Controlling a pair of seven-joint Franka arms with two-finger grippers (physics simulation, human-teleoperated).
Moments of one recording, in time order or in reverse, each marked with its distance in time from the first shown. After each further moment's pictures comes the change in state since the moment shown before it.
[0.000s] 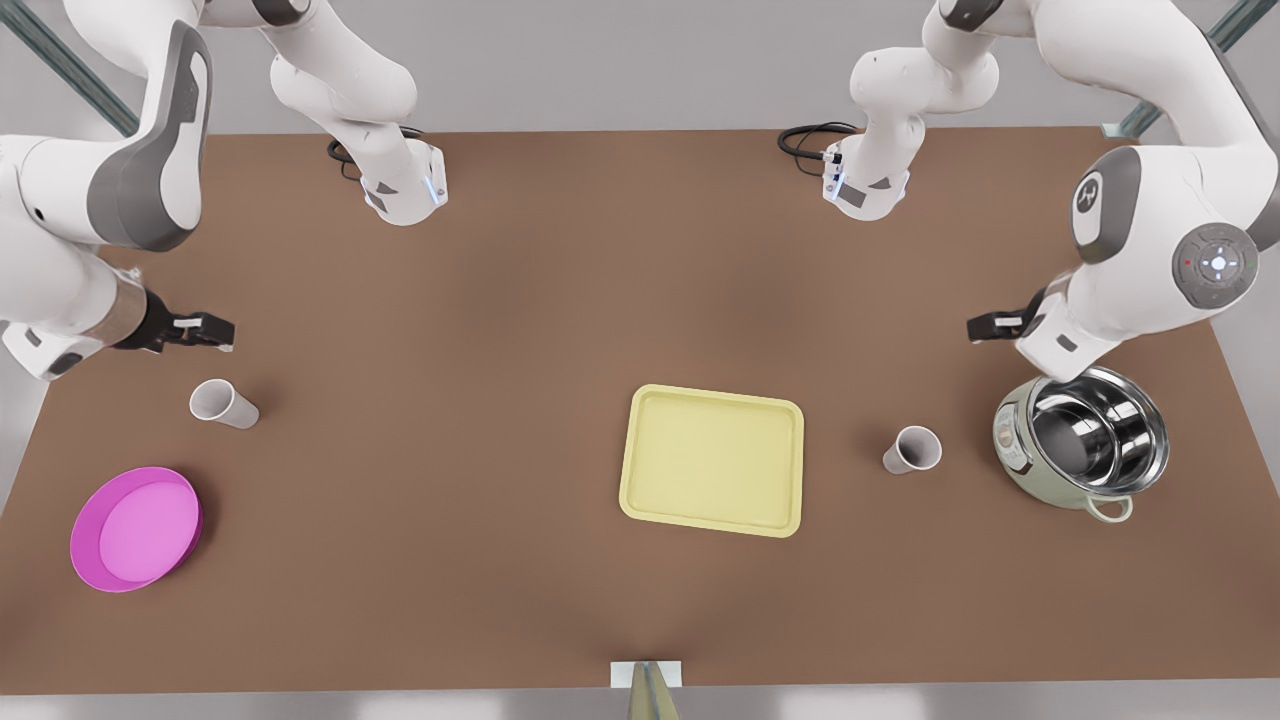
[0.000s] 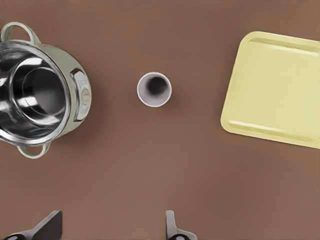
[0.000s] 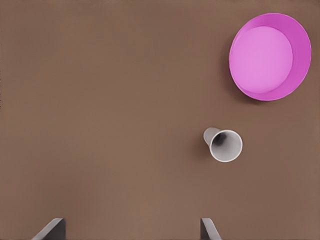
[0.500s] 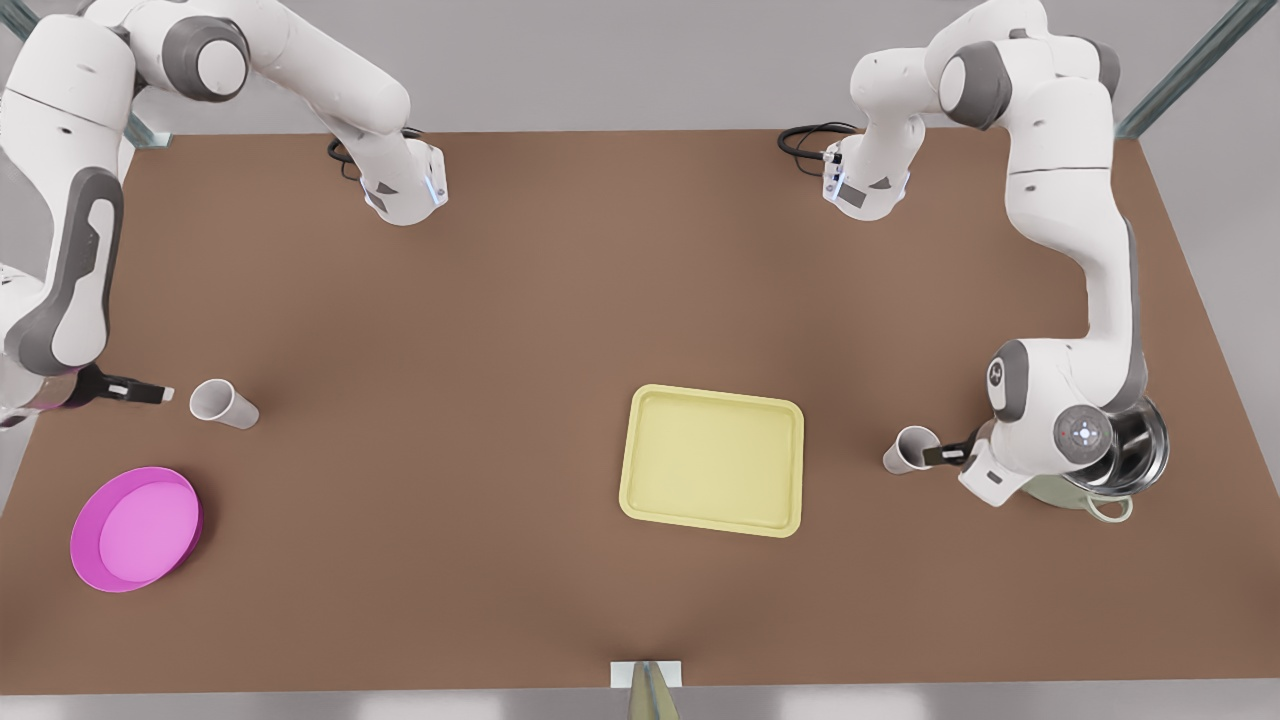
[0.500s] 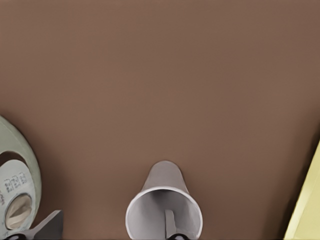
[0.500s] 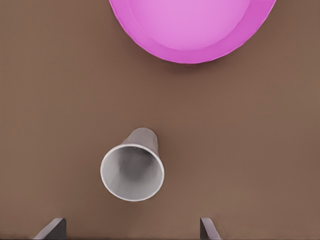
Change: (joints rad) left arm 0.058 0.335 0.028 -0.241 -0.004 0.672 0.016; right arm -0.380 0.282 -0.020 -0.162 0.029 0.305 -0.128
